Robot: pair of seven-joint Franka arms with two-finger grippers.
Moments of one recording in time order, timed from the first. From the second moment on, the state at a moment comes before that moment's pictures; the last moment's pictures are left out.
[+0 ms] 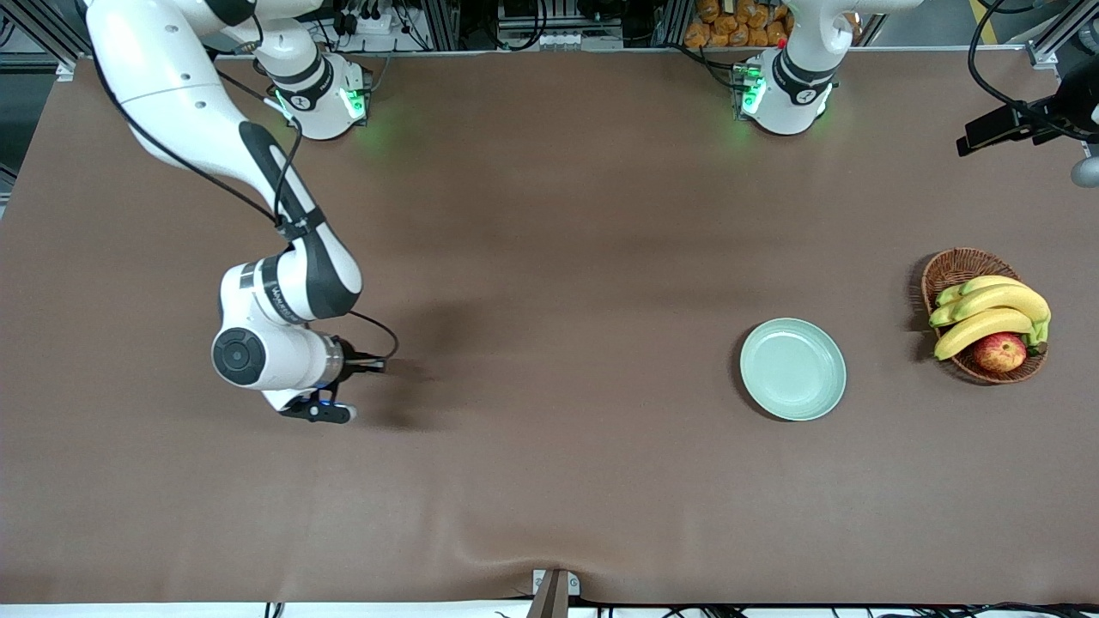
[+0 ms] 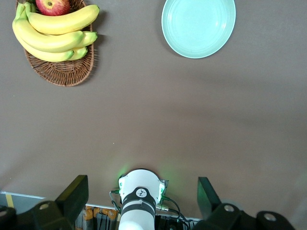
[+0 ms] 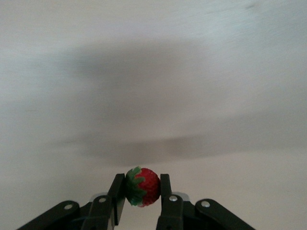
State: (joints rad) left arm -0.07 -0.08 0.10 -1.58 -0.02 1.24 -0.14; right arm 0.17 0.65 0.13 -1.59 0.15 2.07 0.37
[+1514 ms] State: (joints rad) left arm -0.29 0.22 0.08 -1.58 -0.02 1.57 -0.15; right arm 0.63 0.81 0.14 -1.51 0.25 2.46 0.97
